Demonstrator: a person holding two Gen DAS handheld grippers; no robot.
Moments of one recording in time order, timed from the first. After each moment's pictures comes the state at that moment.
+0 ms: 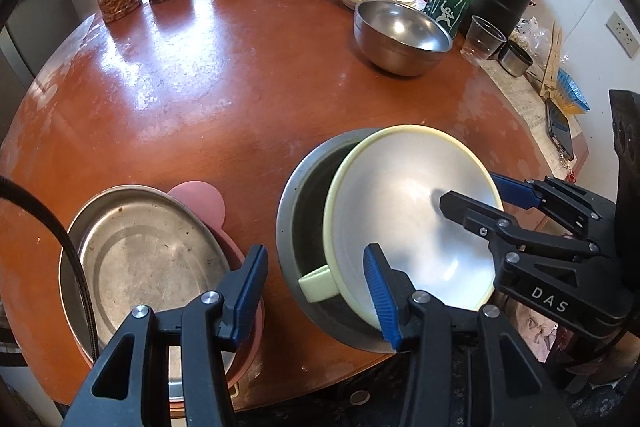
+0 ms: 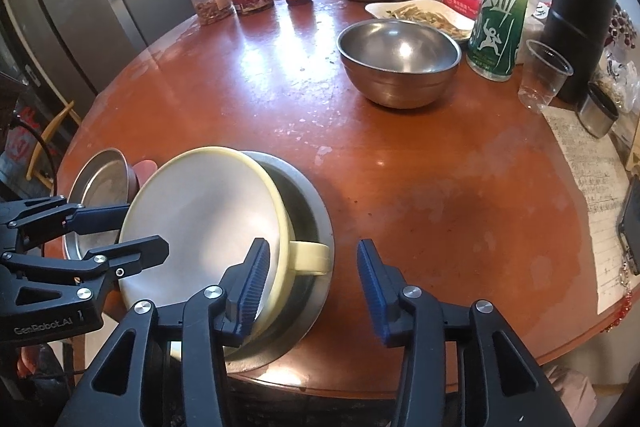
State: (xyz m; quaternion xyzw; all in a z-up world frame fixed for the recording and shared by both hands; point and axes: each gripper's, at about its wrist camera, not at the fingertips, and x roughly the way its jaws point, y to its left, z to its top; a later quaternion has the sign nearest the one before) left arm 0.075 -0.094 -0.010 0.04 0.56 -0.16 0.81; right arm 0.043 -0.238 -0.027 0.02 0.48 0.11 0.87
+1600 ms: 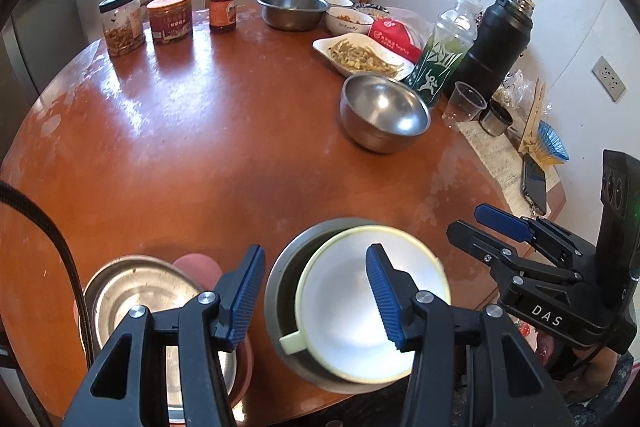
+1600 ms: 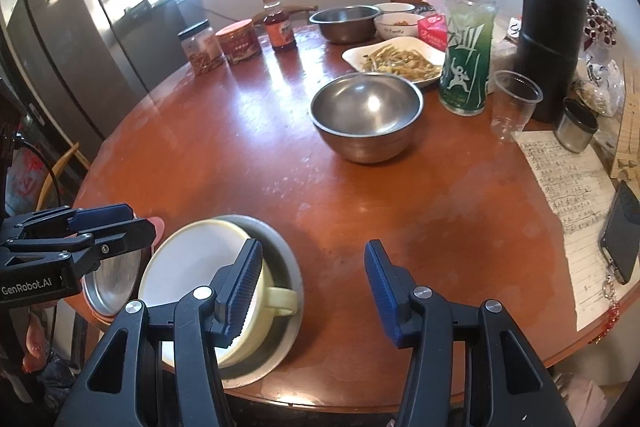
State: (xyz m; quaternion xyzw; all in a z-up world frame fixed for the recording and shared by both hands) left arm 0.094 -0.097 0.044 -0.01 0.50 -0.18 0.85; right arm 0.038 -0.274 0.017 0.07 0.42 0.10 0.90
